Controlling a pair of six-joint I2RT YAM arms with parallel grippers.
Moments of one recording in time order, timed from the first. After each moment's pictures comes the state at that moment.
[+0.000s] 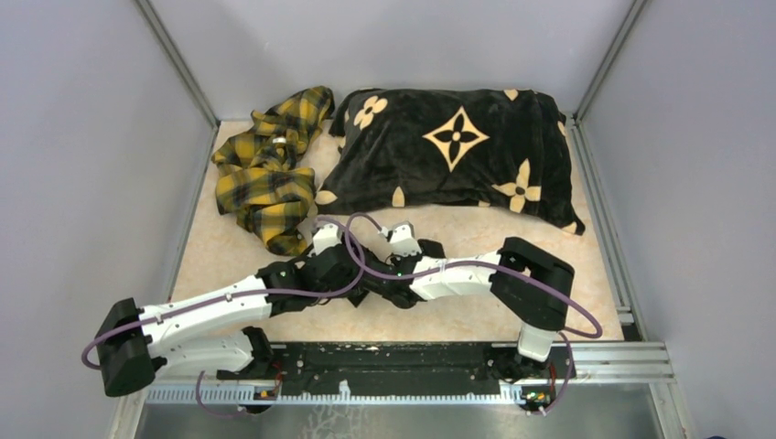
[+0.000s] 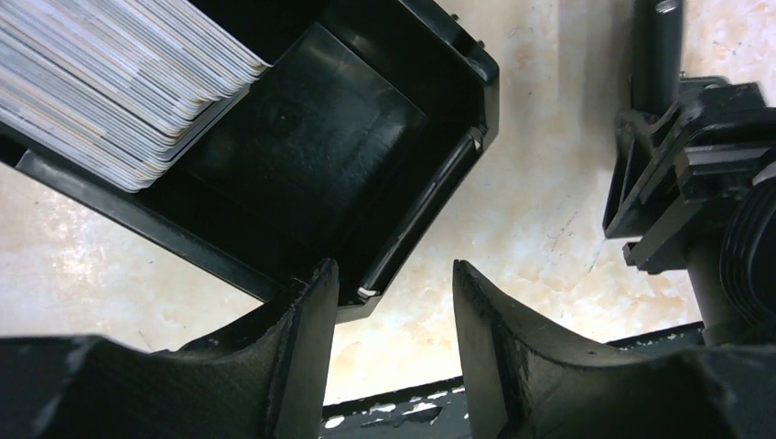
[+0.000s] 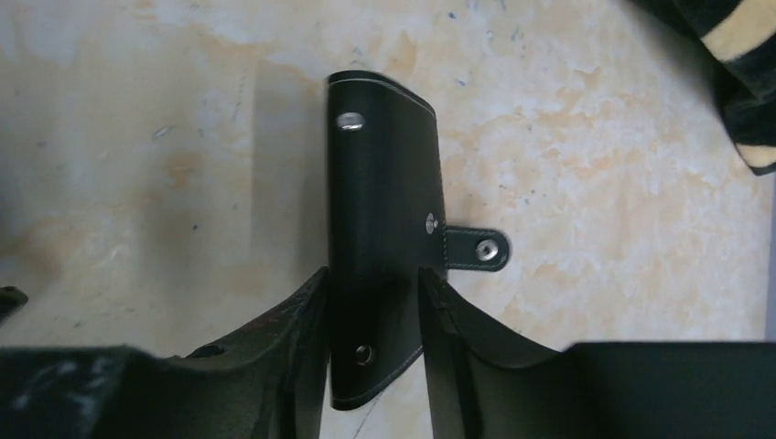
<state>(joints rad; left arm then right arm) -1.06 1.07 0.68 -0.52 -0.43 -0.99 1.19 1.75 1.00 -0.68 0.99 0.80</state>
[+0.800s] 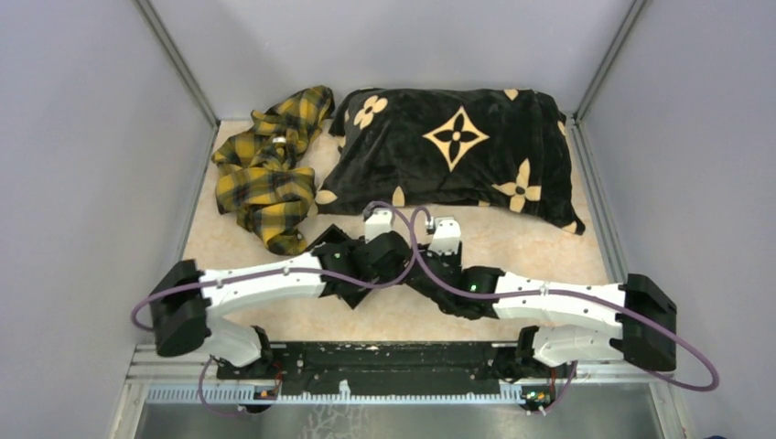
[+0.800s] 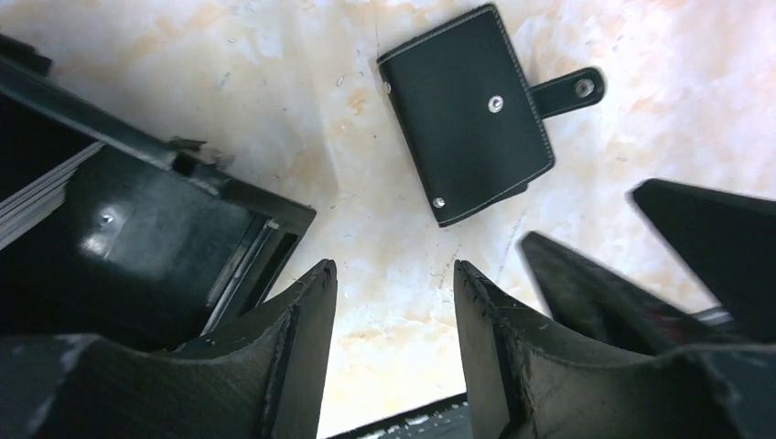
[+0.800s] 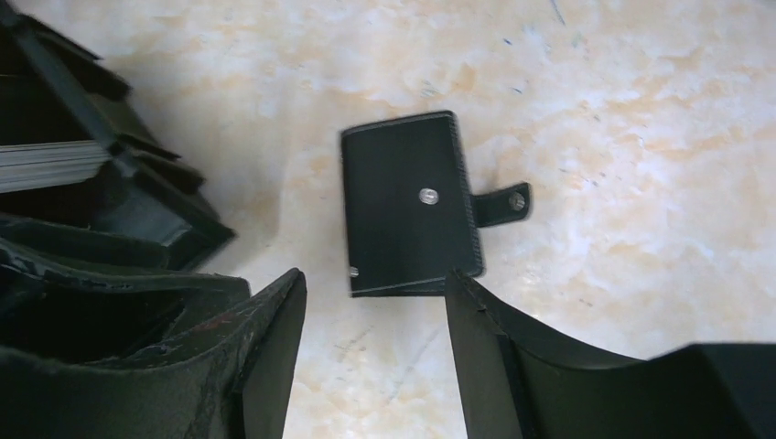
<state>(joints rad) -1.16 1.41 1.00 -0.48 -0.47 -0.92 1.23 1.18 0.76 -0.47 0.80 0.84</state>
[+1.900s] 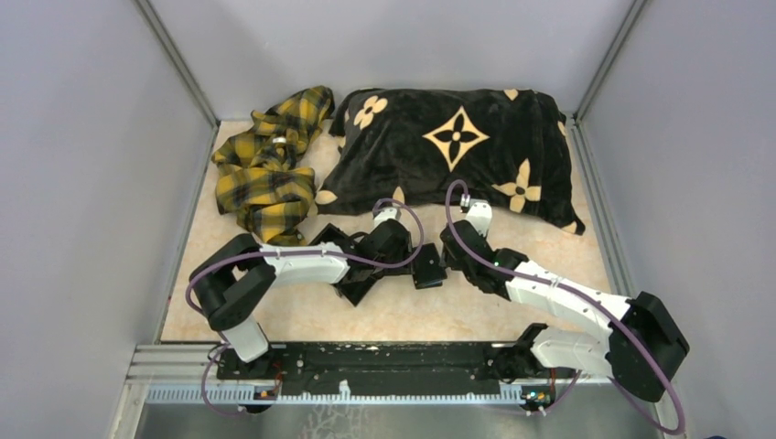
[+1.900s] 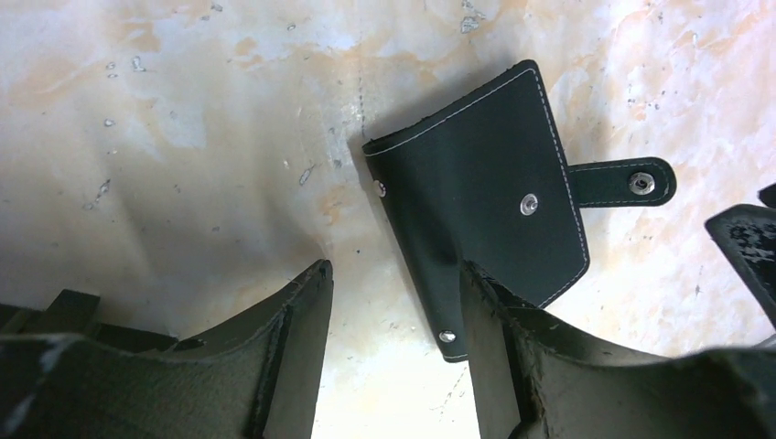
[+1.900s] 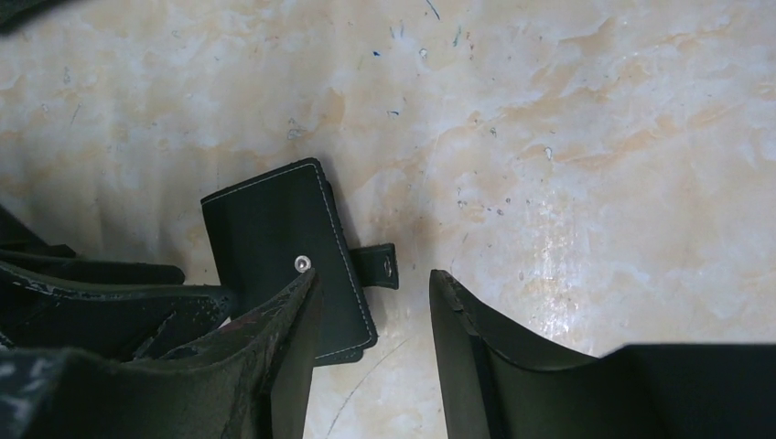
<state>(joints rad) -0.98 1.70 0.89 -0.02 -0.22 -0.86 0.80 1.10 0.62 -0.35 0.51 0.70</state>
